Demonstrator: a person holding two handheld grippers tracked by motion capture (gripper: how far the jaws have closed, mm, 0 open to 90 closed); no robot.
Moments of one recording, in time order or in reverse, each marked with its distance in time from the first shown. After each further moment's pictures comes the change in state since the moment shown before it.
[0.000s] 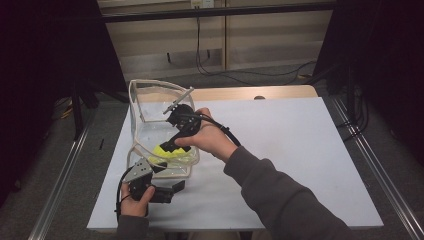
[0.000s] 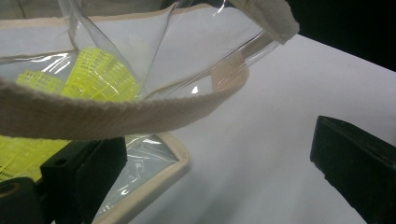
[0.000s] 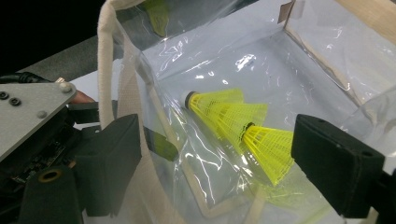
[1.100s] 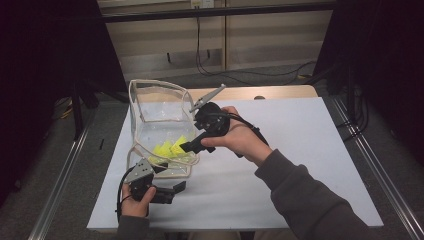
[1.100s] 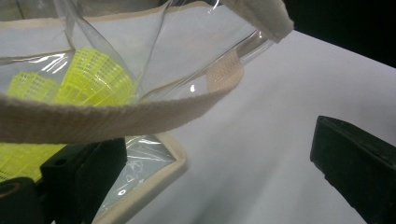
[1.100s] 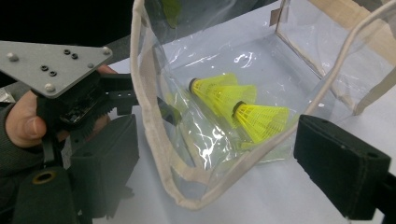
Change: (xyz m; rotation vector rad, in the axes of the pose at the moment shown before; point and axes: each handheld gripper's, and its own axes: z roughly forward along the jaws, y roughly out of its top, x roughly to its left) left arm -0.003 0.001 0.001 0.005 0.004 0.009; right arm -0.010 -0.033 -0.058 -0.071 0.032 -0.026
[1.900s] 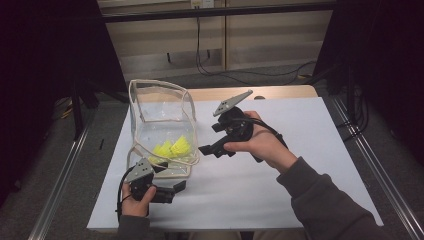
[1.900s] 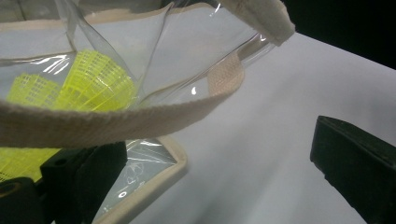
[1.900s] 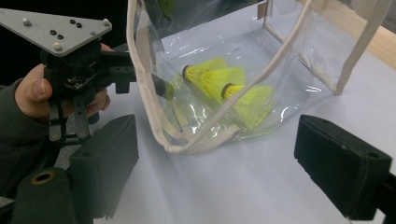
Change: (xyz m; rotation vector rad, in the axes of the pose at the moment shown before) left arm 0.000 0.001 0.001 0.003 -0.001 0.006; right arm -0.011 -0.037 -0.031 -0.045 -0.005 0.009
